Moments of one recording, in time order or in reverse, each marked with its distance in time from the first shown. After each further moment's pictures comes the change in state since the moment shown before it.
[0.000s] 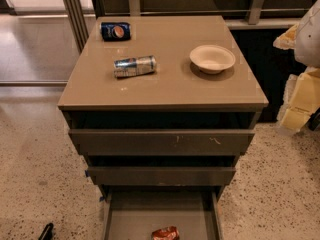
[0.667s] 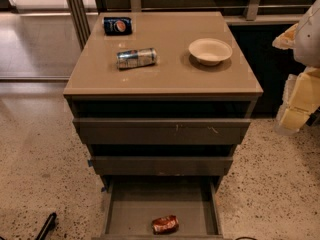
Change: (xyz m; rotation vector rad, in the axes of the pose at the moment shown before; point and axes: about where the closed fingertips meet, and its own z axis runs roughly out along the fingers) arm 0.000 0.000 0.000 0.000 0.000 0.000
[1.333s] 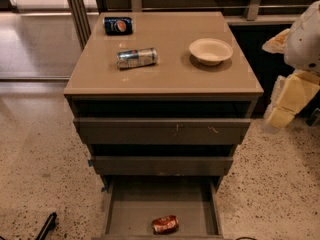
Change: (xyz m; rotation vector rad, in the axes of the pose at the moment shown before) arm -0.011 -0.006 0.018 -0.021 -0.100 0.011
